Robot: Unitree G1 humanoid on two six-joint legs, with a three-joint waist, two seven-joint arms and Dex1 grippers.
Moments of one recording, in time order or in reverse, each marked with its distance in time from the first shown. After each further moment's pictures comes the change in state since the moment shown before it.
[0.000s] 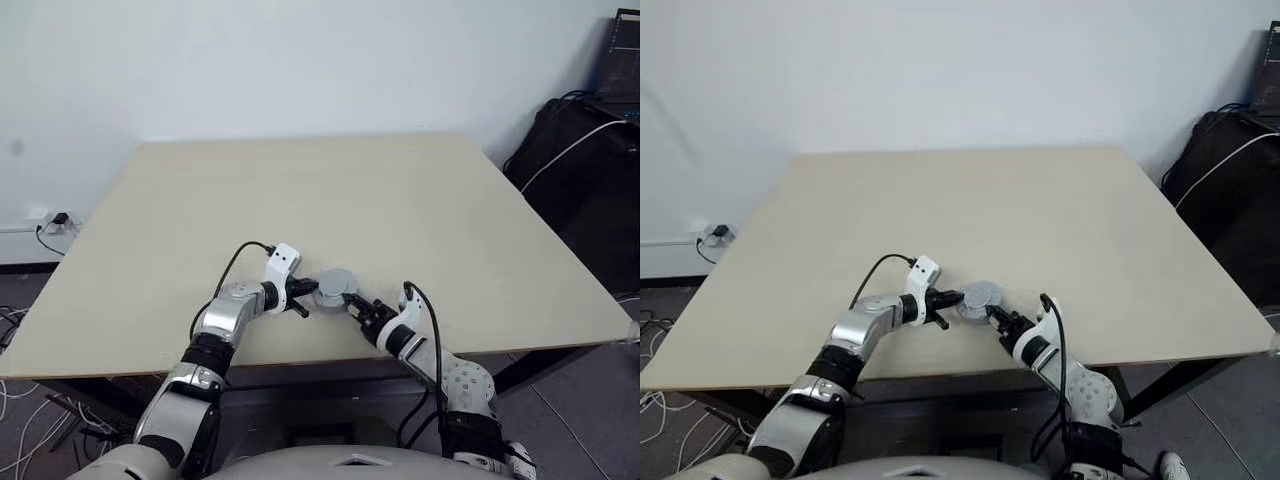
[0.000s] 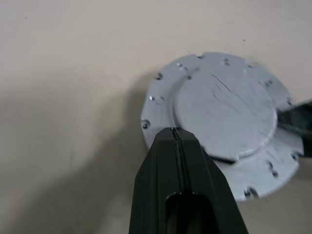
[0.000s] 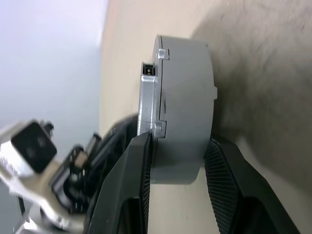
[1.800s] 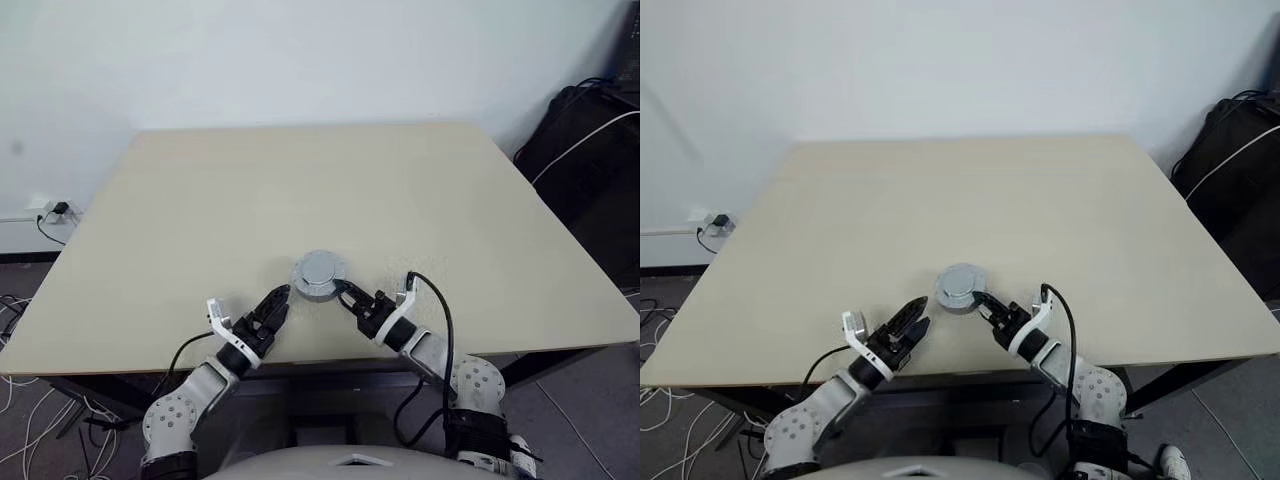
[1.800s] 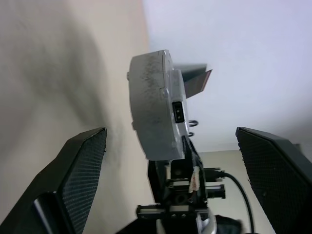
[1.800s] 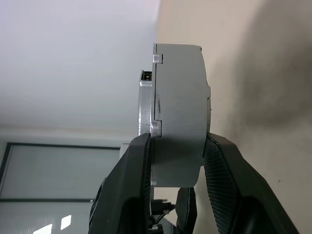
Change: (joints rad) left arm 0.595 -0.161 0.397 -0.566 -1.137 0.469 0.406; right arm 0.000 -0.035 0.033 -0.062 0.240 0.123 0.076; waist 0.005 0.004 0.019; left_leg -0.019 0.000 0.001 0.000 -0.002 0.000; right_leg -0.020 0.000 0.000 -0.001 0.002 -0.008
